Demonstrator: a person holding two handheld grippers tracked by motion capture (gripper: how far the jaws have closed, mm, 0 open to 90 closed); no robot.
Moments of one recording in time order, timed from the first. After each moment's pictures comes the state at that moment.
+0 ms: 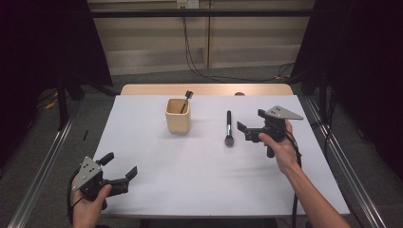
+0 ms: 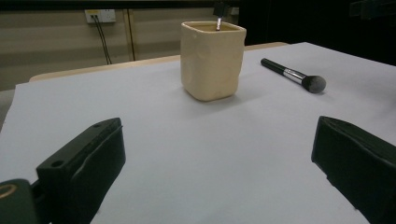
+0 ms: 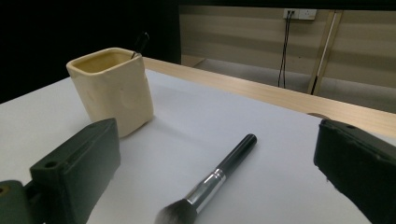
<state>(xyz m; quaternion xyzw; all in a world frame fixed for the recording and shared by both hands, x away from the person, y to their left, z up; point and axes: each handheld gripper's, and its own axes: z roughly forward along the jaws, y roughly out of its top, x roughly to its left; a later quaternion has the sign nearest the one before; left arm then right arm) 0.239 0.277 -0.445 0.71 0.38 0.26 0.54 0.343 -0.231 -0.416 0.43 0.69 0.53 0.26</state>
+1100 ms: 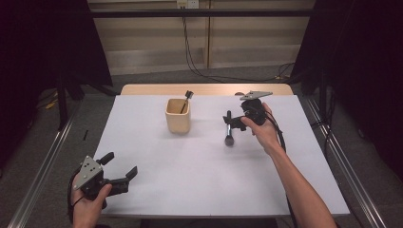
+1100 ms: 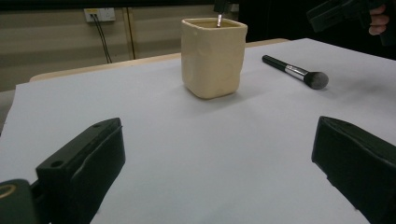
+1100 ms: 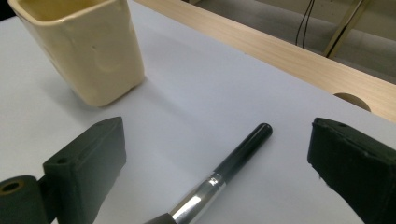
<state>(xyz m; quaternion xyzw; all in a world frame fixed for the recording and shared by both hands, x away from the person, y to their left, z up) 0.240 0.278 -0.445 0.71 0.38 0.26 0.54 0.410 -0.196 -0.414 0.42 0.79 0.41 0.20</state>
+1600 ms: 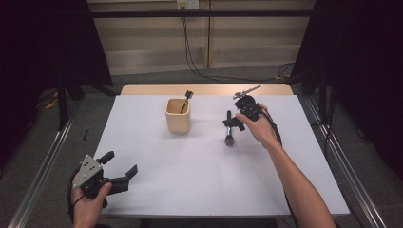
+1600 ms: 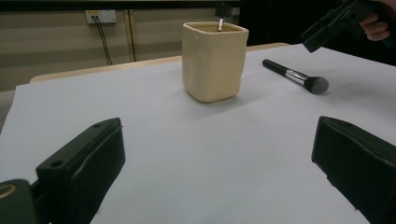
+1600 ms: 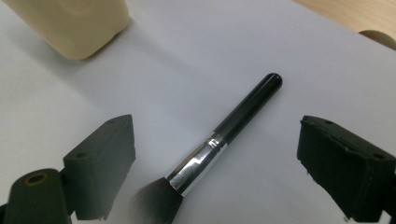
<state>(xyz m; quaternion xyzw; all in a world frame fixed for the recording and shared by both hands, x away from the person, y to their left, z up) 0.242 0.276 -0.445 0.70 0.38 0.26 0.54 0.431 -0.186 -0.417 0.46 0.83 0.30 0.13</state>
